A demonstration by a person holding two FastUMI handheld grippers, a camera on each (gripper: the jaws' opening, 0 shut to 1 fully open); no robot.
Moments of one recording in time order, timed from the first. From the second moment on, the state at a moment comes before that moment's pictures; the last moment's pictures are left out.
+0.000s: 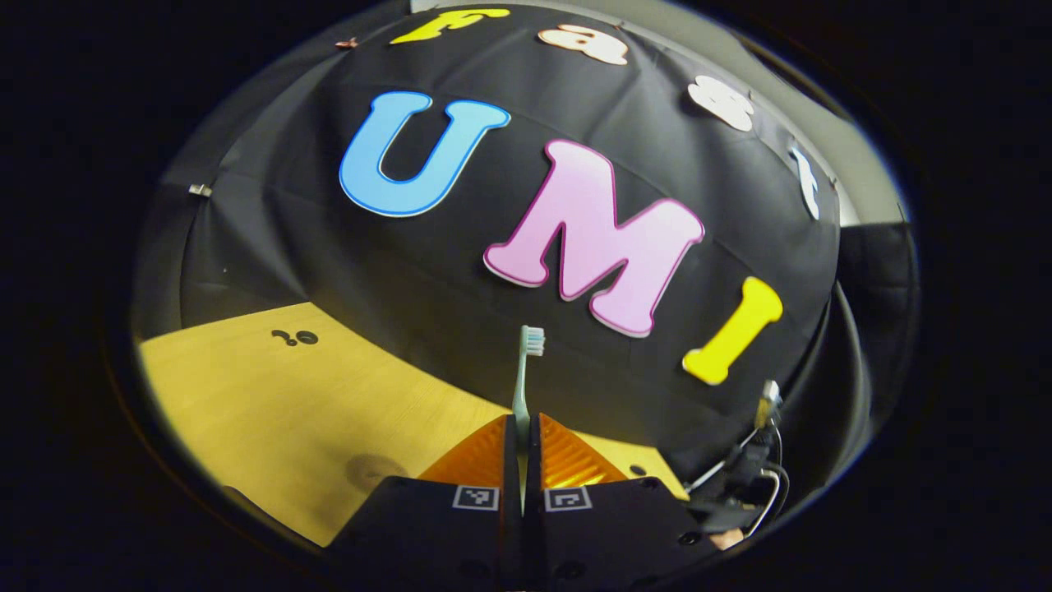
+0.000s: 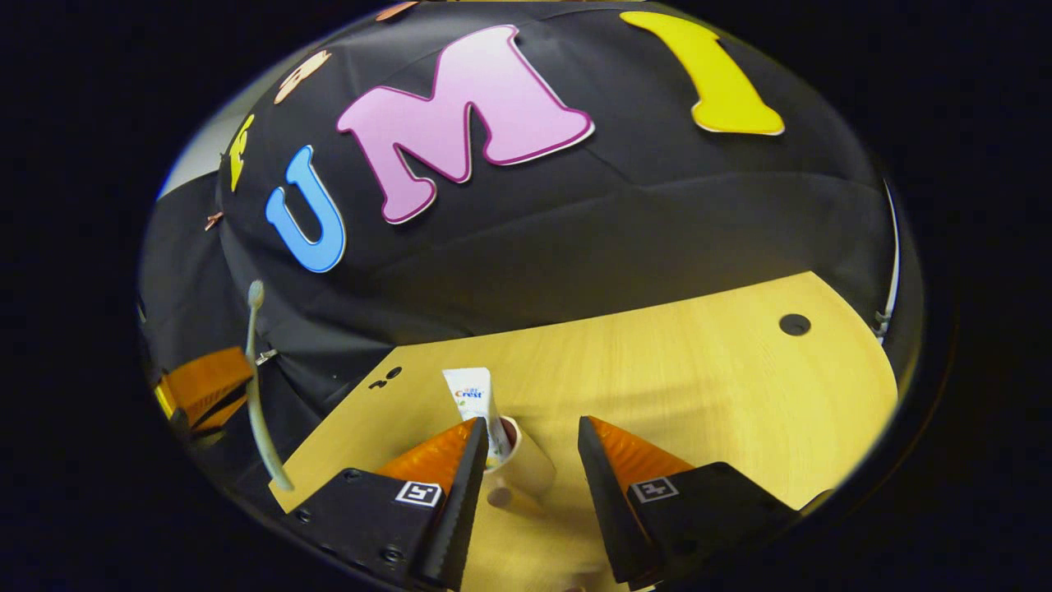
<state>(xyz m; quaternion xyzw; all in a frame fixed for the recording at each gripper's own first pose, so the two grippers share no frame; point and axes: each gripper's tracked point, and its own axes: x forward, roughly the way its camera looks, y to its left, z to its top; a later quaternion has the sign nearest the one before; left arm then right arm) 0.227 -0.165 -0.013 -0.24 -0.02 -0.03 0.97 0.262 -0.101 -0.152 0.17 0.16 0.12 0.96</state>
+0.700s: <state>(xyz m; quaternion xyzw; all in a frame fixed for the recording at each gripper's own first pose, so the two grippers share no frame) 0.342 -0.172 -0.097 -0.30 -0.05 0.04 0.95 0.172 -0.122 -0.220 0.18 0.22 0.09 0.96</state>
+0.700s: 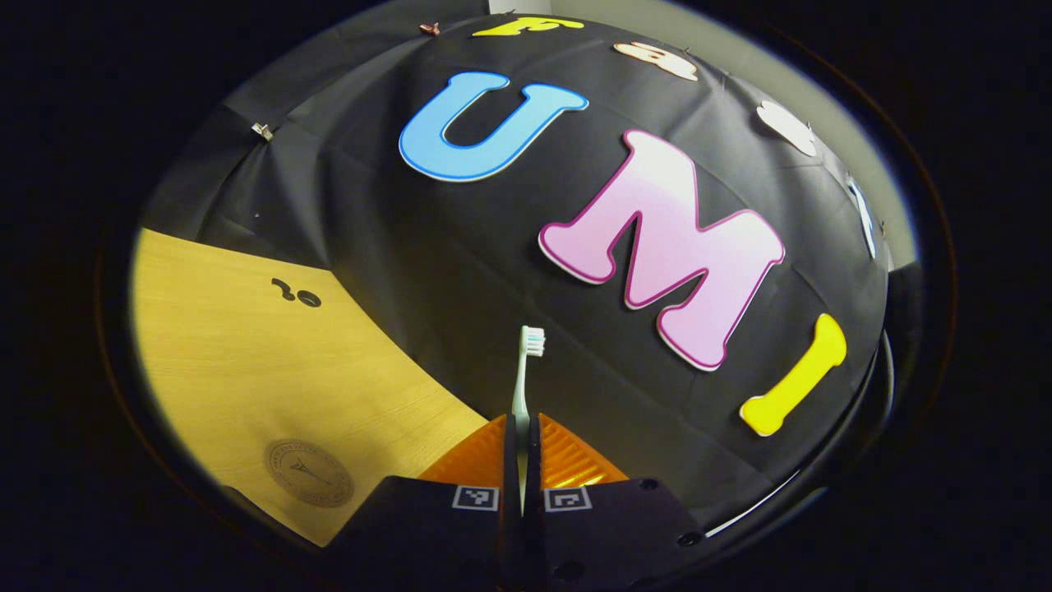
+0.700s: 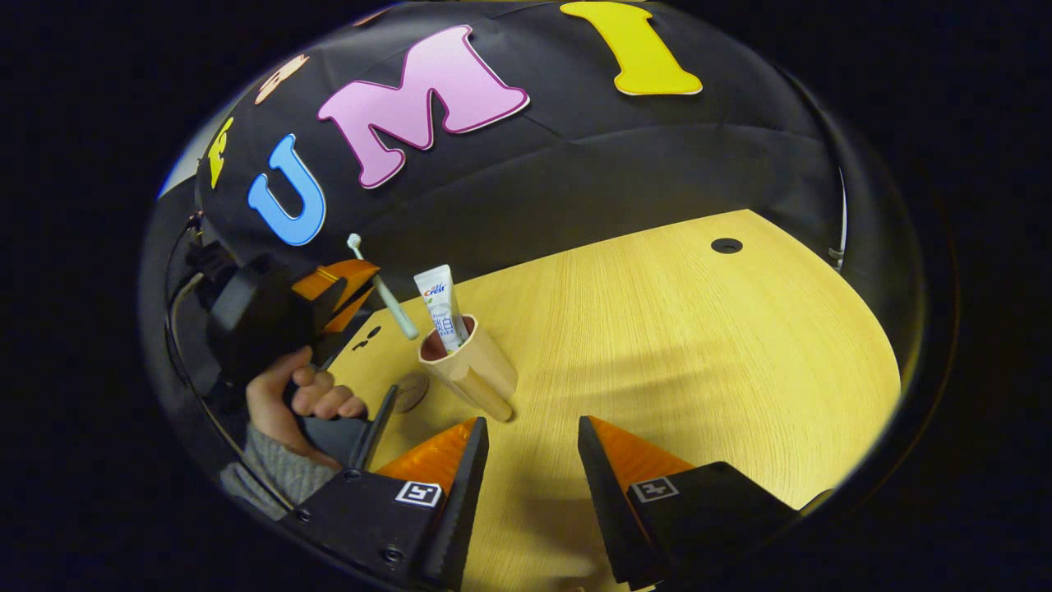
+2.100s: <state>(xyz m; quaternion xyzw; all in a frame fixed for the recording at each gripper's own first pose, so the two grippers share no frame) 0.203 -0.106 -0.157 -0.10 0.08 0.00 0.99 0.206 -0.087 -0.187 0.05 0.32 0.17 0.93</state>
